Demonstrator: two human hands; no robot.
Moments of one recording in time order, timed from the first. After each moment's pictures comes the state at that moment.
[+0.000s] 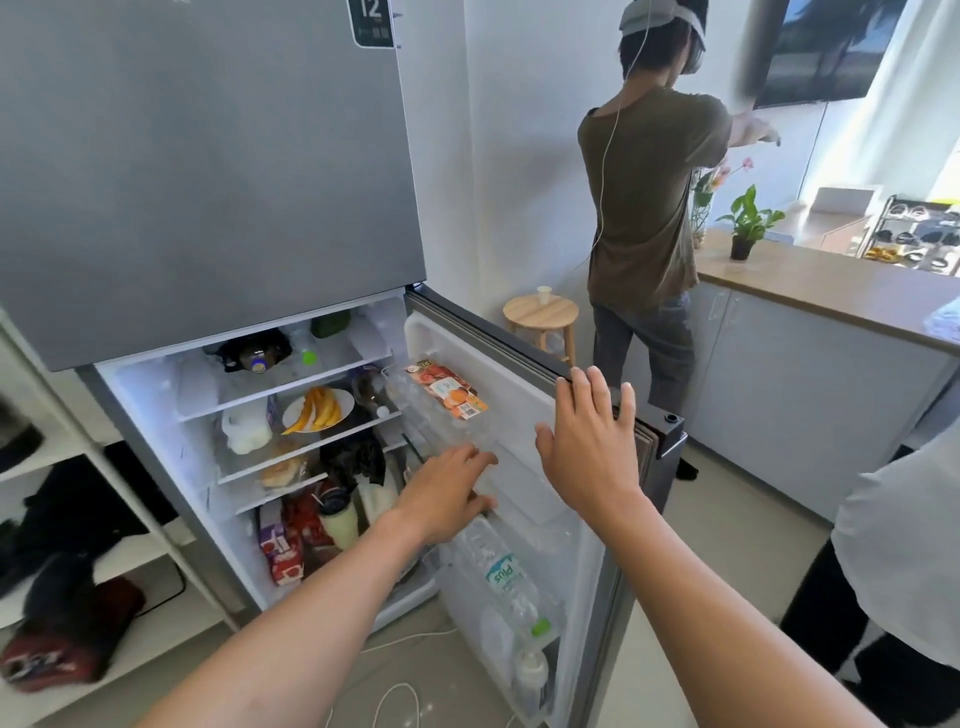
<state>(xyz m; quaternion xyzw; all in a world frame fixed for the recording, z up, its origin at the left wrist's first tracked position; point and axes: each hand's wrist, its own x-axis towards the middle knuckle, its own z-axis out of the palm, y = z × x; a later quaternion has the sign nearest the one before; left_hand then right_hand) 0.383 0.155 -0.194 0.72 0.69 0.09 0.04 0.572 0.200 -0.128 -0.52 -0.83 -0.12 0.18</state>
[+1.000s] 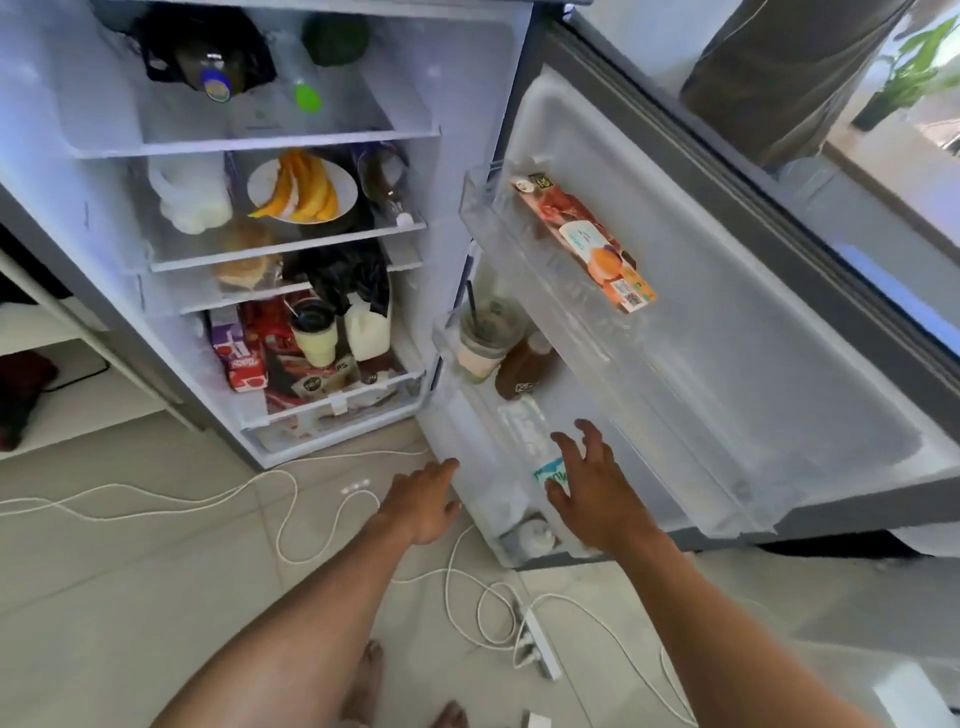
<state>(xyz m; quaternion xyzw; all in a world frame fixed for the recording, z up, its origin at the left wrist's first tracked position) 0.268 0.126 -0.446 0.59 0.72 0.01 0.35 0.472 0.210 -0.341 -0.48 -0.86 0.15 -0.08</state>
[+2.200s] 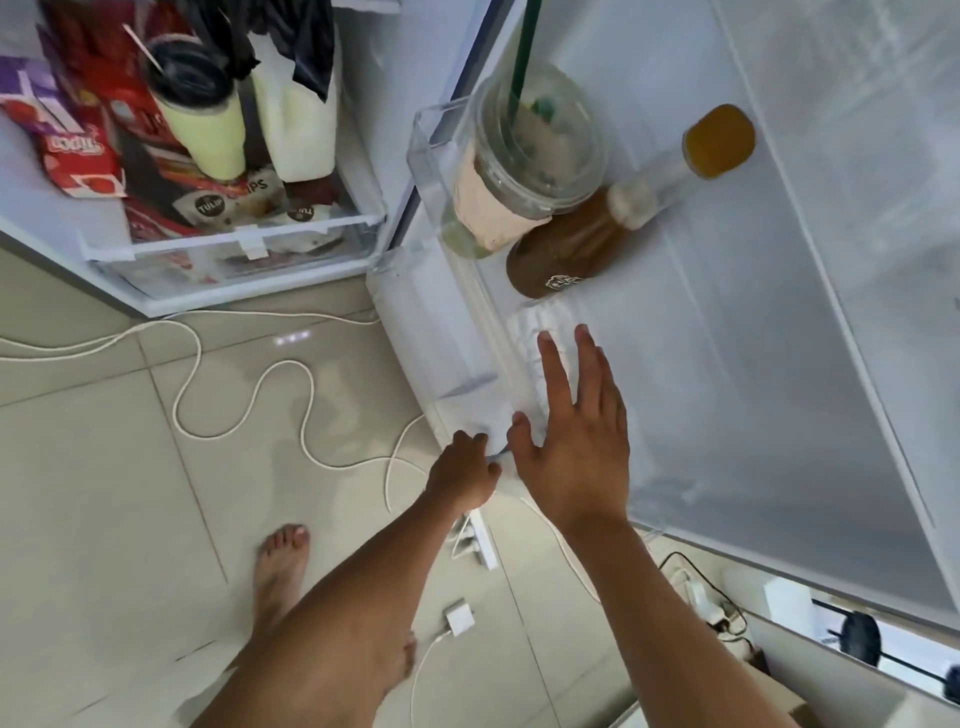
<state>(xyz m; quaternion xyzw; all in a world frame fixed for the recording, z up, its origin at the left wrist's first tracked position) 0.397 0.185 -0.659 0.42 0.70 0.12 0.57 0.449 0.235 -0.485 -0.51 -0.86 0.00 -0.03</state>
